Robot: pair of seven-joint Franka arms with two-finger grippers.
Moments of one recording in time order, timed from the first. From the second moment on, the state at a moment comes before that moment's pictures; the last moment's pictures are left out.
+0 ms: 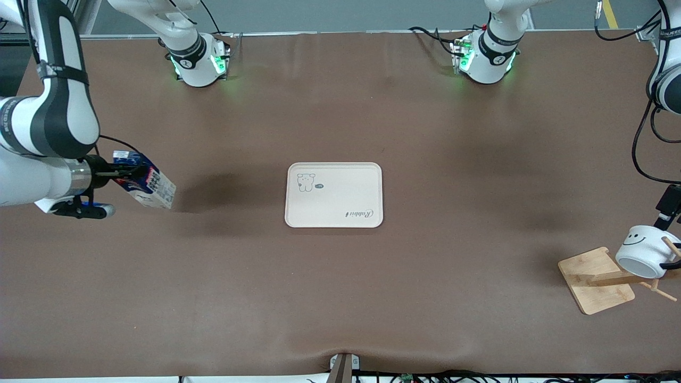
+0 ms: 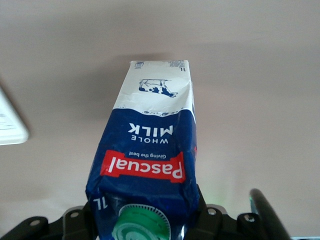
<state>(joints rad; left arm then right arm) 0.30 0.12 0.00 -2.05 -0.89 2.75 0.73 0.09 0.30 -0.09 -1.63 0.13 1.46 0.10</state>
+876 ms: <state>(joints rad) 0.28 0.16 -0.01 -2.02 -0.95 2.75 0.78 0.52 0.46 -0.08 -1.48 0.47 1.50 0.65</state>
